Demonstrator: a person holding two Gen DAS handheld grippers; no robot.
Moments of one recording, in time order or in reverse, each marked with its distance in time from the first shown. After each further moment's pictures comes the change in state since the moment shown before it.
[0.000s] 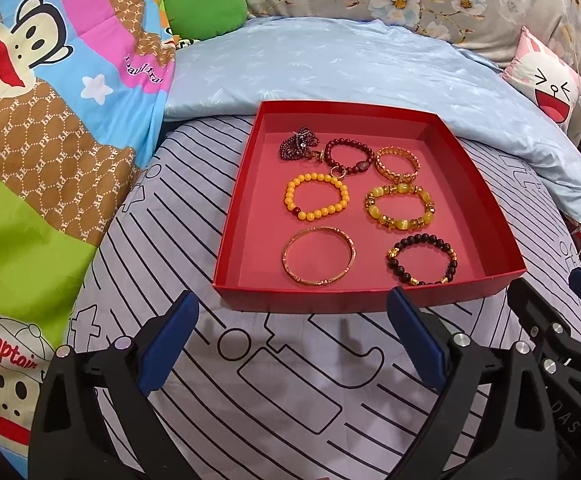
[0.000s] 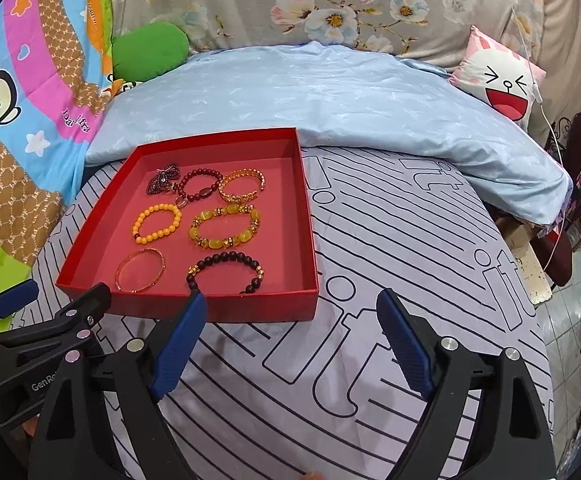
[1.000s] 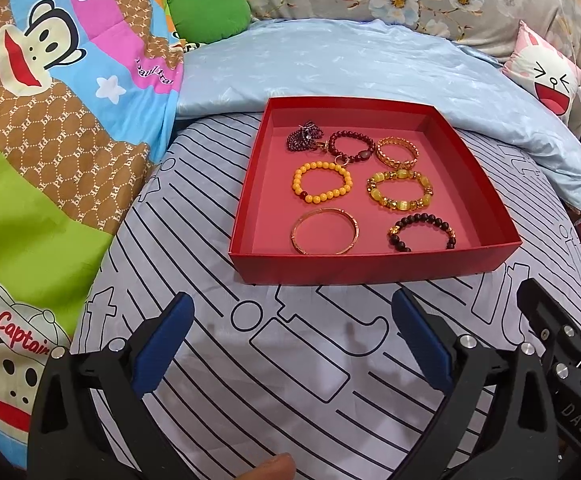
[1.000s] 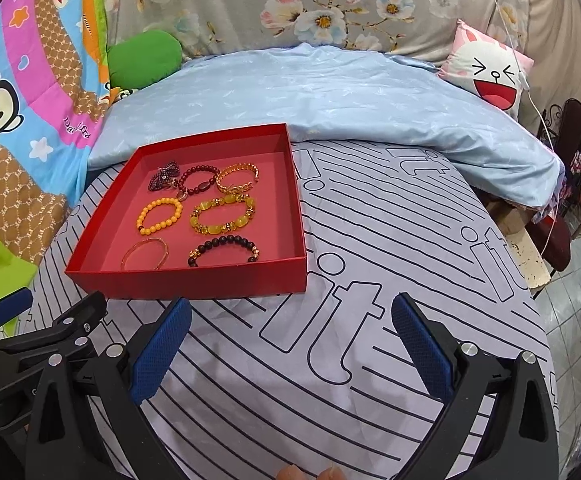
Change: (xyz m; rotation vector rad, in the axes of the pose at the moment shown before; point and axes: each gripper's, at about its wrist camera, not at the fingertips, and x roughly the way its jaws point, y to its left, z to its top) left arm -0.017 0.001 -0.018 0.013 -0.009 0.028; right arm -0.018 -0.009 -0.018 0.042 -0.012 0.001
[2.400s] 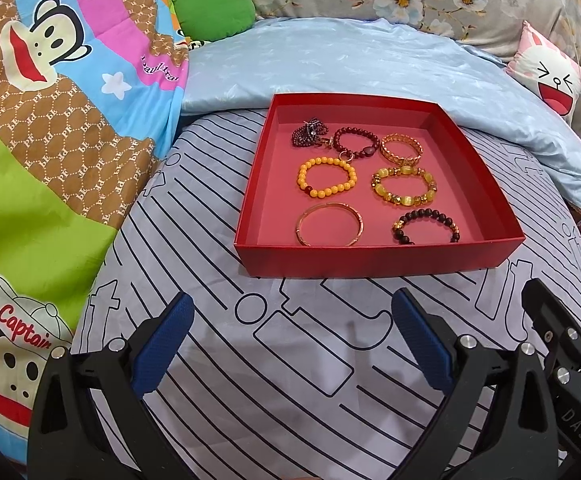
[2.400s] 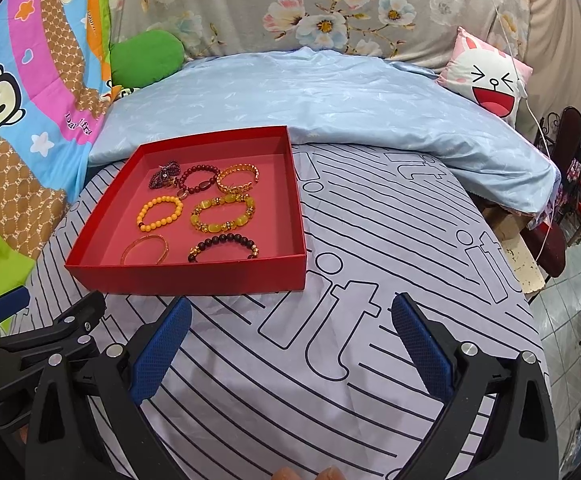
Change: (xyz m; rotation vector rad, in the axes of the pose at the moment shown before) left arm -0.002 0.002 -0.004 -0.011 0.004 0.011; right arm -0.007 0.002 -0.002 -0.018 -0.012 -0.014
